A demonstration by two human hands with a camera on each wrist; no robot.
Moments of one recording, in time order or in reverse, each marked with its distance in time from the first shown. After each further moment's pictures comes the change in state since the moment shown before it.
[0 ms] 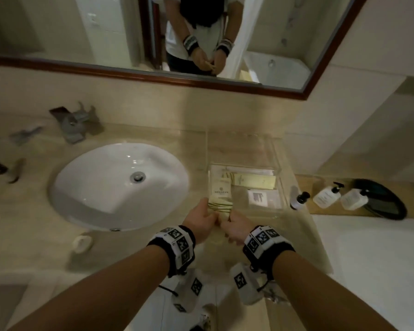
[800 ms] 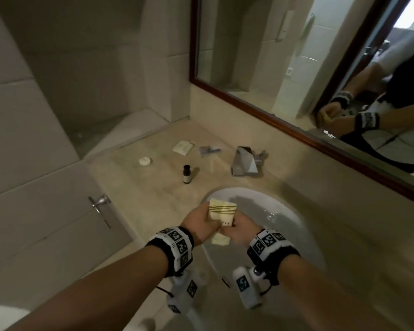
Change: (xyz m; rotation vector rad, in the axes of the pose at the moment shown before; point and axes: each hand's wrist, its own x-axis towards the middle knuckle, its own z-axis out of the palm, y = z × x) left_hand -0.062 -0.105 -0.288 -0.086 0.660 -0.261; right_hand 0.107 -0.297 0.156 -0.312 -0.451 -0.686
